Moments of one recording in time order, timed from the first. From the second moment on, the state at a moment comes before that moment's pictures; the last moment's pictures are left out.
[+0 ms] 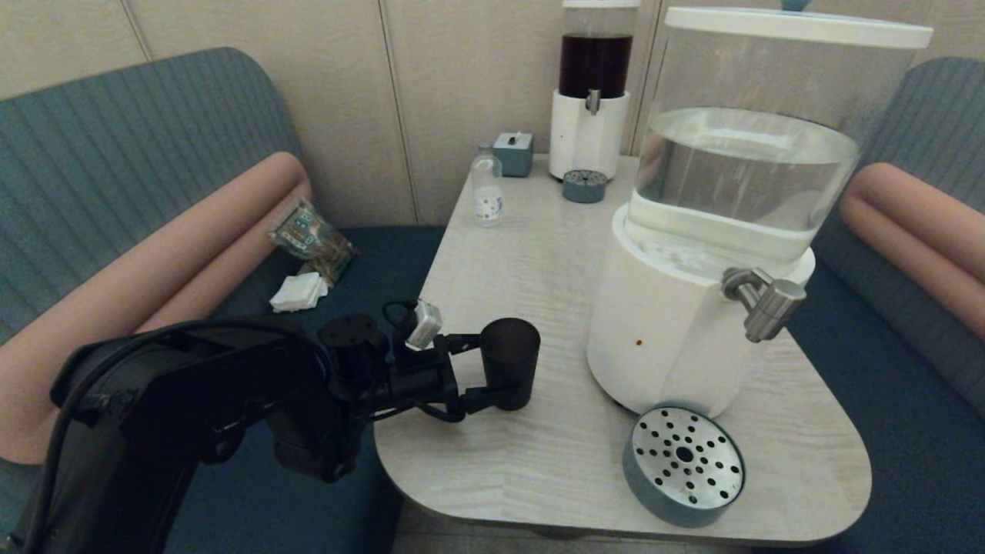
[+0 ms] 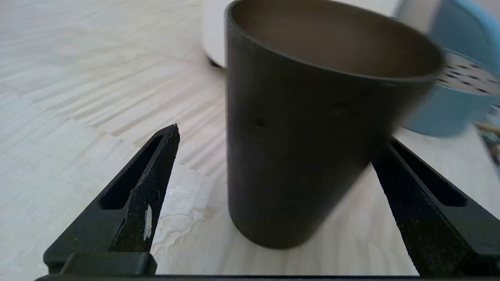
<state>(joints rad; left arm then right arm) -0.31 2.44 -0.98 -1.52 -0.94 -0.03 0.01 0.00 0.00 0.00 0.01 -0.02</state>
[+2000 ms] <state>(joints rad) -0.37 2.43 -0.94 -1.52 -0.81 -0.07 0.01 0.00 0.00 0.00 0.01 -0.02</state>
